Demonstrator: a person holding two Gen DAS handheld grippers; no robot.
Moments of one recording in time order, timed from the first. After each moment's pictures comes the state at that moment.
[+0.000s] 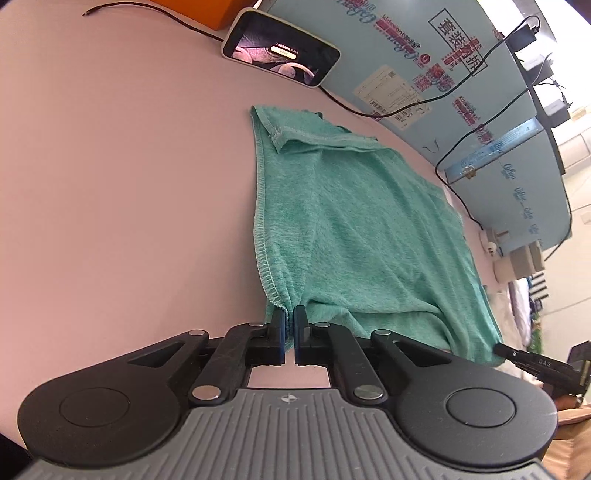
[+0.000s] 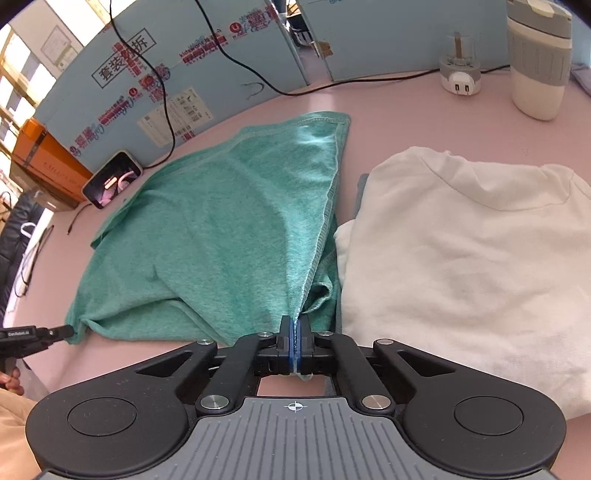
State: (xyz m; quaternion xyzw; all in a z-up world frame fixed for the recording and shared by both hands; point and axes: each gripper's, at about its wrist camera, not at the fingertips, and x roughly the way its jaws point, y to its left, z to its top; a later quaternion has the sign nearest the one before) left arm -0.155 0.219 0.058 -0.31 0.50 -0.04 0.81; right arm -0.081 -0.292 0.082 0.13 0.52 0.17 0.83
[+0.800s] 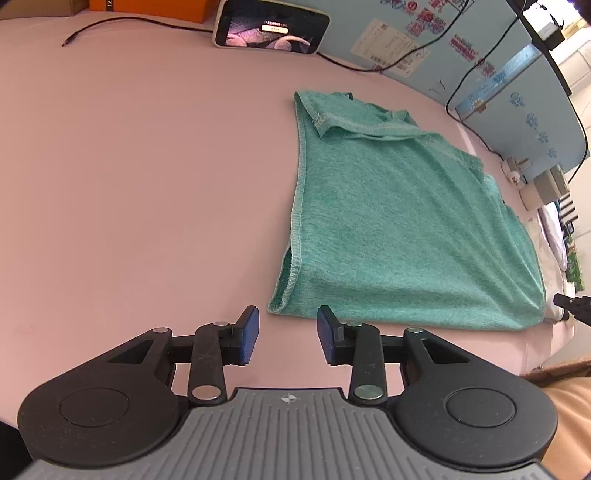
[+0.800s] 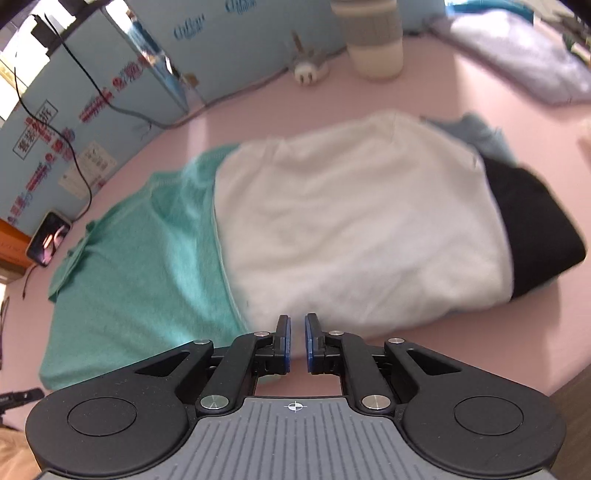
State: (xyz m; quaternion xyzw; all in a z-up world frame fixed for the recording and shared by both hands) left arm -0.156 0.219 0.060 -0.19 0.54 -0.05 0.82; right arm -0.112 -0.356 0.106 0.17 0.52 0.04 0.84
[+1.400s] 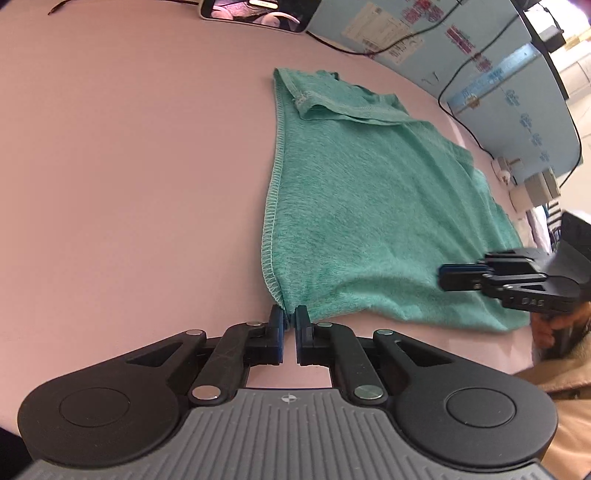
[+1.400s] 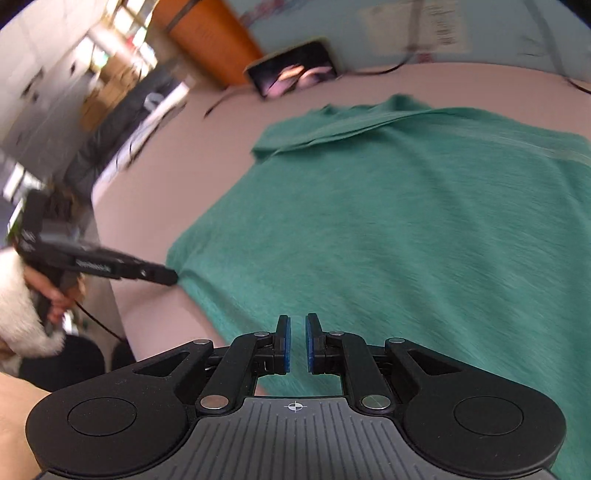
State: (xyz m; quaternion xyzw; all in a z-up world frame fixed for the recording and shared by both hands) left arm -0.159 0.200 0.042 -0.22 0.56 -0.07 0.80; right arm -0.046 -0.106 0.051 -0.01 0.53 0.44 0.72
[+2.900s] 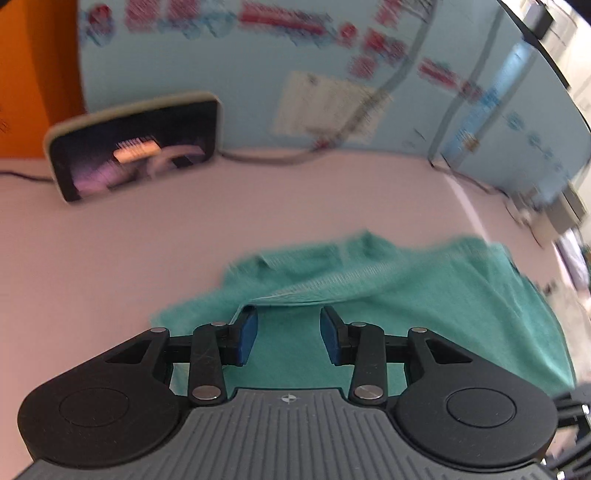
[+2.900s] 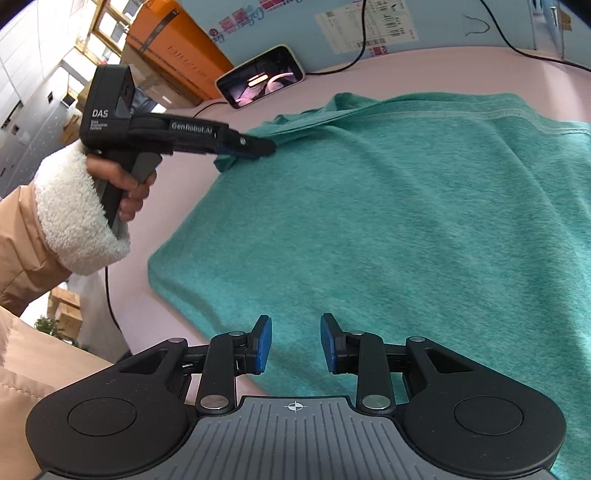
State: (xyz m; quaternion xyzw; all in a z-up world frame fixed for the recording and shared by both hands) left arm 0.024 0.160 0.063 -0.10 0.46 -0.07 0.88; right arm -0.054 -0.154 0.052 0.05 0.54 0.38 0.75
